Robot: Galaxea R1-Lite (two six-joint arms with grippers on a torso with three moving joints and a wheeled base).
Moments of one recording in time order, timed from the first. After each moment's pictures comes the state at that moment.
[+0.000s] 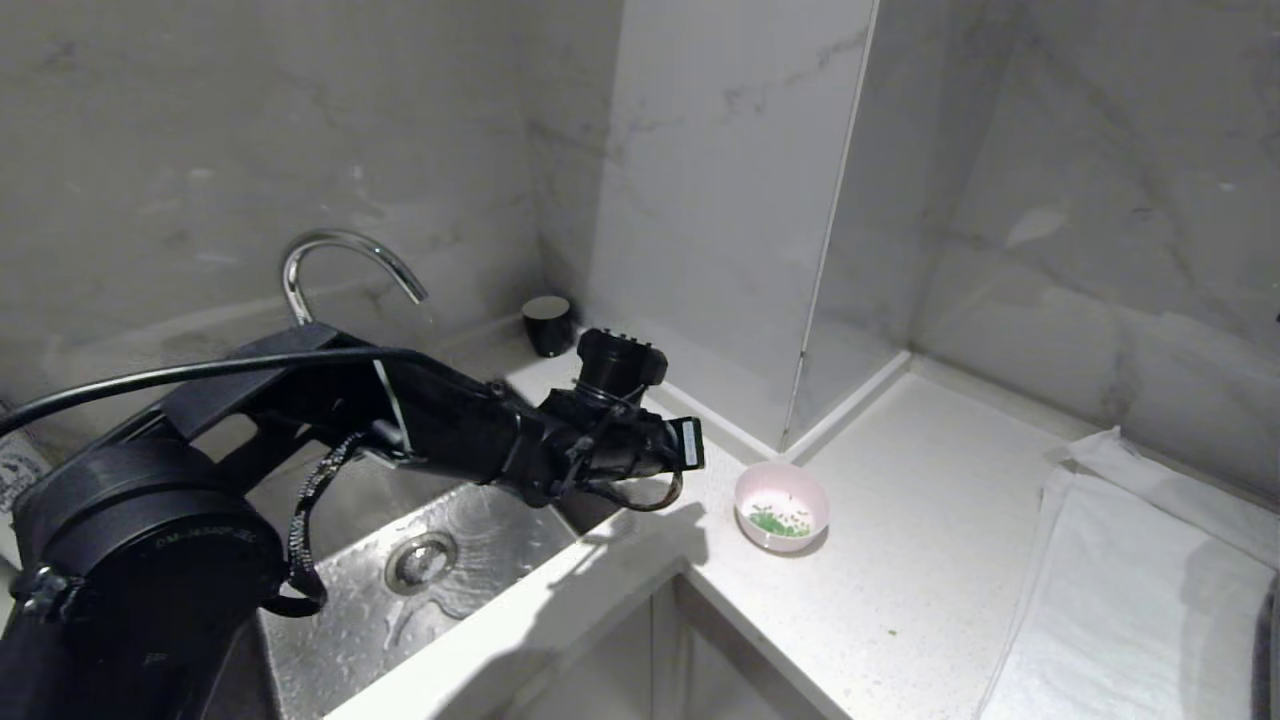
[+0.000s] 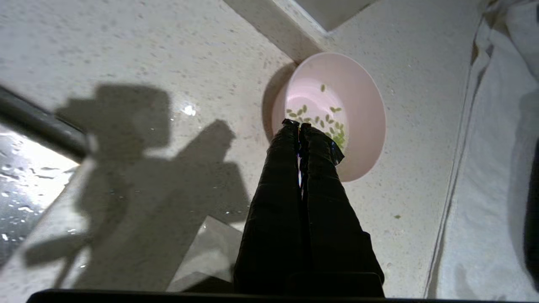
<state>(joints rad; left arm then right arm) -0.65 2.30 -1.50 -0.26 -0.12 -0.51 0.00 0.00 -0.02 0.06 0.02 -0.03</state>
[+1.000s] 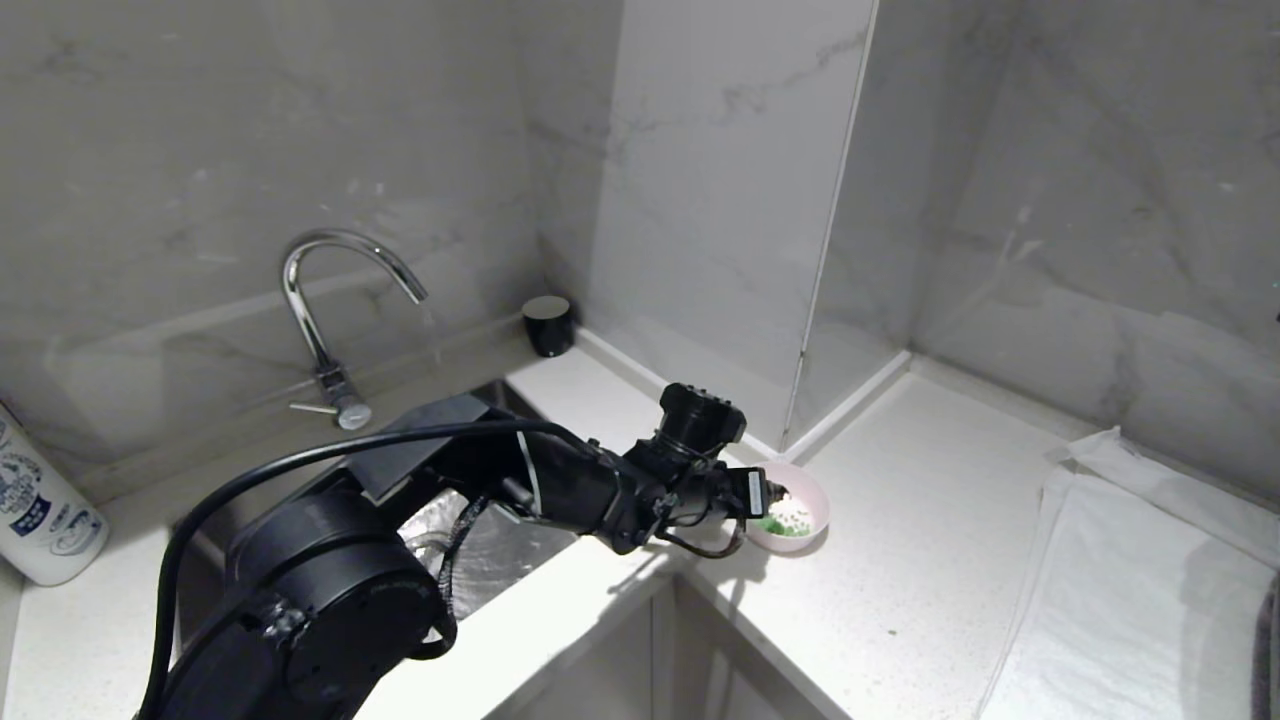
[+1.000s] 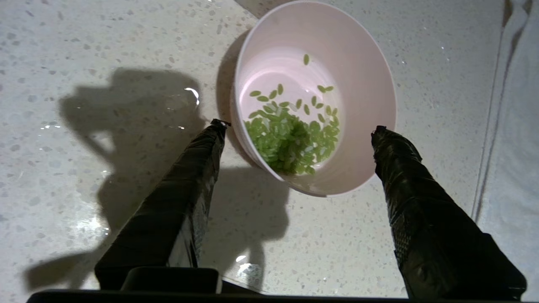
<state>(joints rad) -0.76 2.49 -1.68 -0.25 -0.09 -0.52 0.00 0.00 -0.02 0.06 0.02 -0.03</state>
